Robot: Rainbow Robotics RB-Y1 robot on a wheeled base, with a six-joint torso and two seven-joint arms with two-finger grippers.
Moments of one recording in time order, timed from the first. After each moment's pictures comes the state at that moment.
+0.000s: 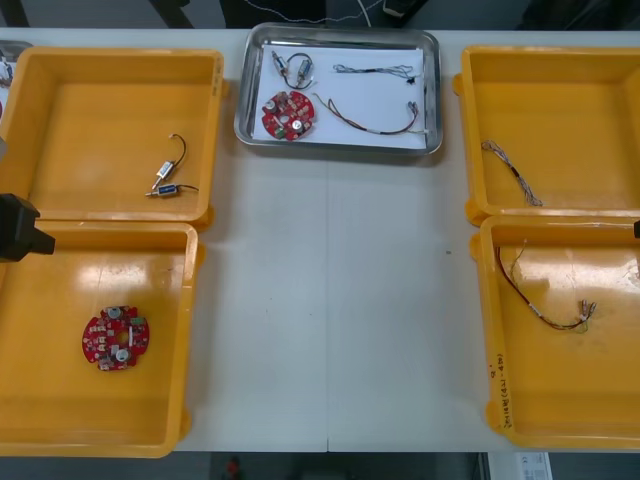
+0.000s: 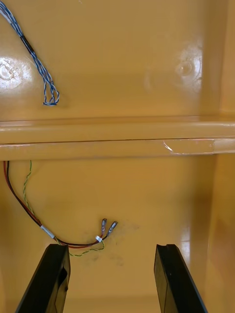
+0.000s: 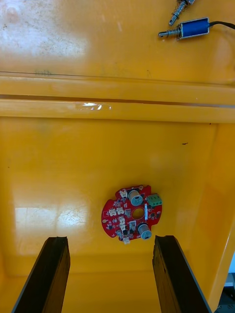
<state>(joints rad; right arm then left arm) -0.29 -0.65 -0.44 -2.05 -0.67 1.92 1.49 -0.24 0.84 0.29 -2.16 0.96 1.91 -1.14</state>
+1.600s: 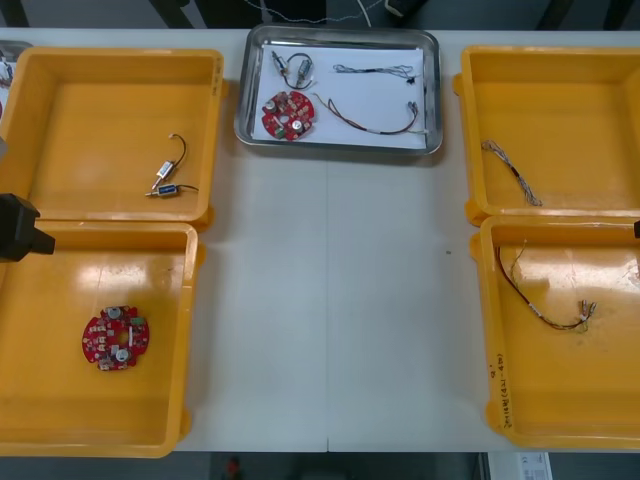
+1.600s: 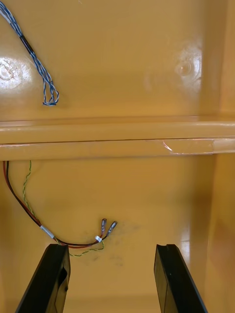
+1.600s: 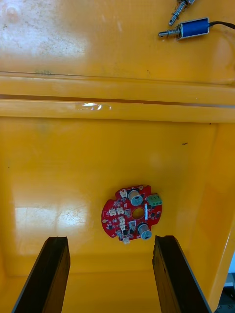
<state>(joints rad) -0.29 -0.65 -0.44 -2.05 -0.67 1.92 1.49 -0.24 0.84 0.29 -2.16 0.96 1.91 -1.14</state>
